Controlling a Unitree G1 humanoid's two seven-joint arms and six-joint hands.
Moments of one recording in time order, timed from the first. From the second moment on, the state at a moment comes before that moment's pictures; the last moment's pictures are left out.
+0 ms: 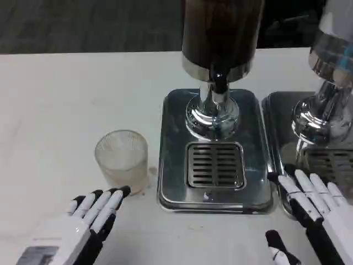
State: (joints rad) left arm 0.70 0.46 0.04 -0.47 0.79 -0.28 -0.06; right arm 0.71 -0.32 0.02 -0.48 -0.87 -0.32 -0.15
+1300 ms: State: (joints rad) left arm 0.51 0.40 0.11 -0.17 0.64 -0.51 0.25; right arm 0.69 -0.30 0.06 -0.48 -0.87 -0.30 -0.15
